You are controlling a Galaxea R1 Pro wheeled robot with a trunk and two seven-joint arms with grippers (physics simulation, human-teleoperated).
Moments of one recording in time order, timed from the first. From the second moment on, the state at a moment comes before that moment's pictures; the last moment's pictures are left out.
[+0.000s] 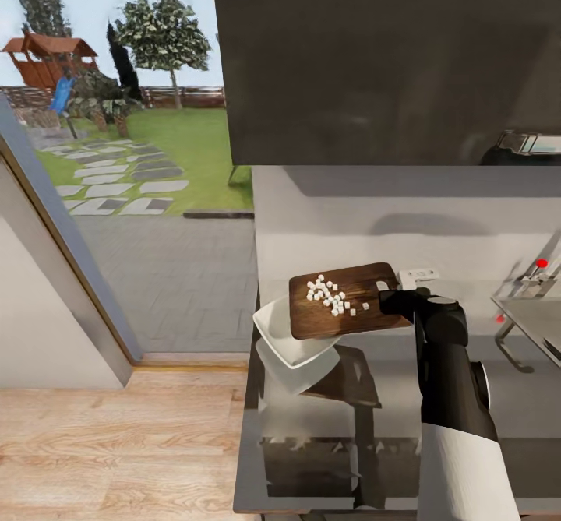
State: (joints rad) left arm -0.13 0.06 -0.14 -0.37 0.25 0.01 0.07; right arm -0.68 0.16 -0.26 -1.55 0.66 0.88 0.44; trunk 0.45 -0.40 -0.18
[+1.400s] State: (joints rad) left arm -0.13 0.06 -0.14 -0.39 0.25 0.02 0.07; right arm -0.68 0.15 -0.20 -1.55 0.66 0.88 0.45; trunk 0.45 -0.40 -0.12
